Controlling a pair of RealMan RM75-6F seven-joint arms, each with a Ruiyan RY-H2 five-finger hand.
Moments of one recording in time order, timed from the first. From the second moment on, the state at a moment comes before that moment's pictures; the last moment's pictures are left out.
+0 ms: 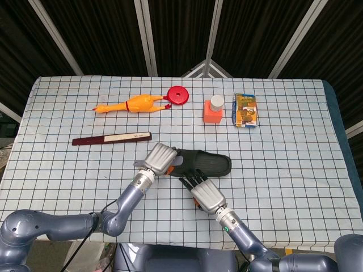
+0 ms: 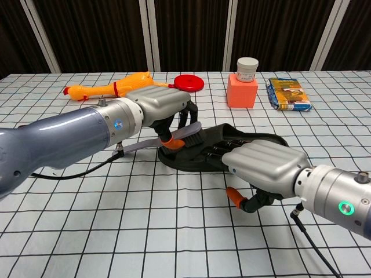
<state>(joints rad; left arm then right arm) -1.00 -1.80 -0.25 -1.37 0.85 0.90 0.74 0.62 -1.66 0.08 -1.67 -1.19 0.97 -0.69</state>
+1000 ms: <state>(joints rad) -1.14 -1.93 -0.33 -1.19 0.83 0.81 0.58 0.64 -1.63 0.06 -1.68 -1.19 0.99 -0.61</state>
